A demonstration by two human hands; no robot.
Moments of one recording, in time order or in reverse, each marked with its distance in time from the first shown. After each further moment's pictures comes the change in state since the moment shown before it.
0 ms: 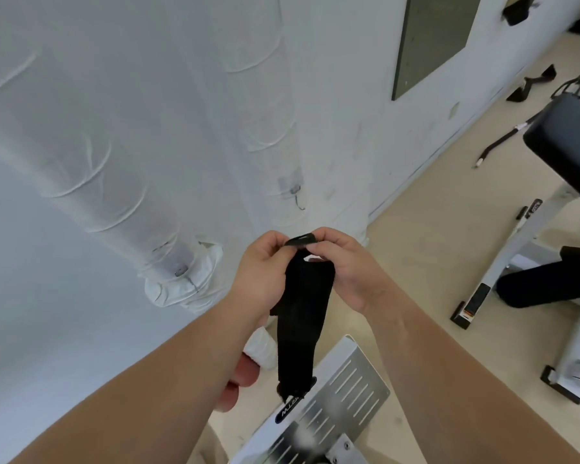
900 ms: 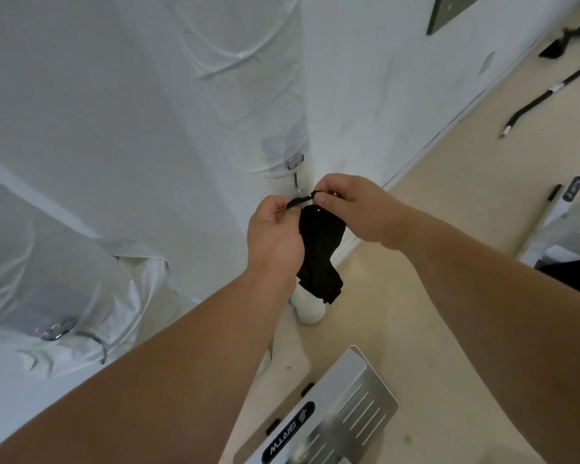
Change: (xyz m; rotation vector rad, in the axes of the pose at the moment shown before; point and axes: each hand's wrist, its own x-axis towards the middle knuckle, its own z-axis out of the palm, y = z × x) left_hand 0.219 -0.106 0.054 -0.154 0.211 -0.065; right_hand 0.216 0.050 -0.107 -0.916 -0.017 -0.073
